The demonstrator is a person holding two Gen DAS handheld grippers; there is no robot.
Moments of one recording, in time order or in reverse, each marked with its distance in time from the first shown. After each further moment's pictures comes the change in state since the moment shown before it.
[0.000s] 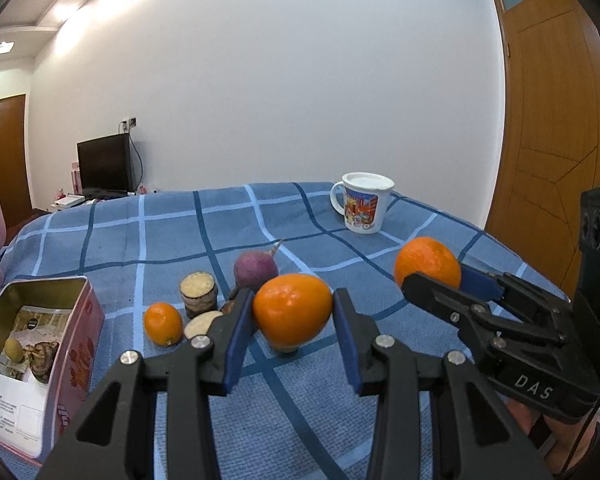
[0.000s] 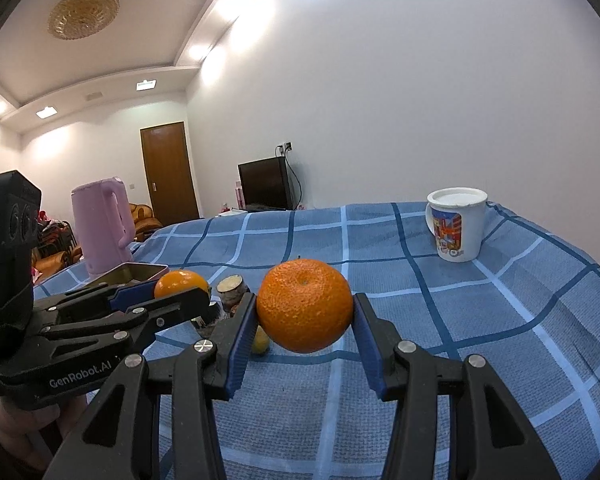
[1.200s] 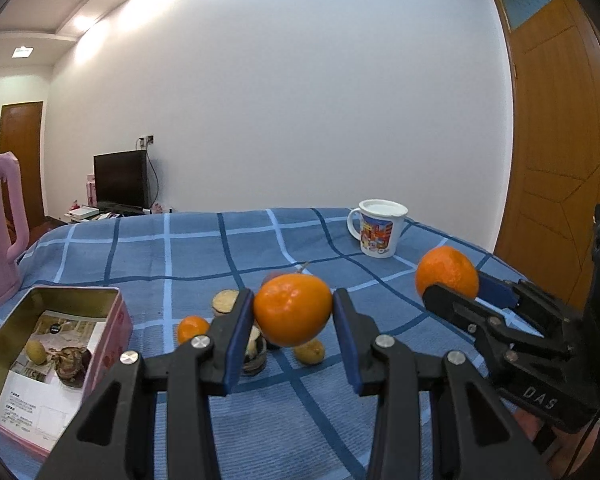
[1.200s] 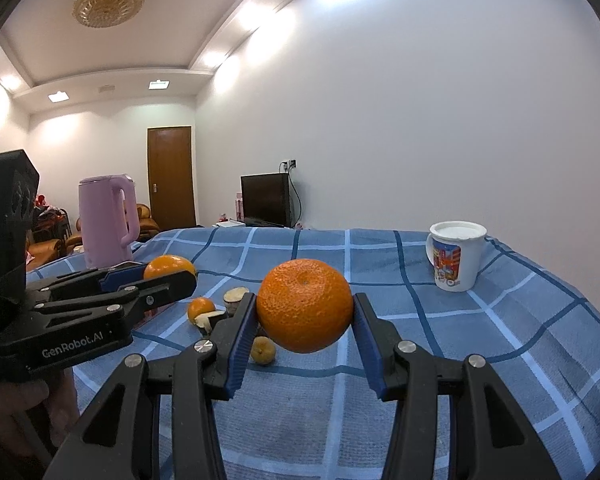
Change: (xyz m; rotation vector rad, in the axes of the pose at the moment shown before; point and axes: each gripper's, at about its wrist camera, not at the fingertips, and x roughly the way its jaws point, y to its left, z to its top) left arm -0.023 0.020 -0.002 -0.027 -0.093 0.043; right arm -0.015 0.024 0.004 -0.099 -0.071 -0.020
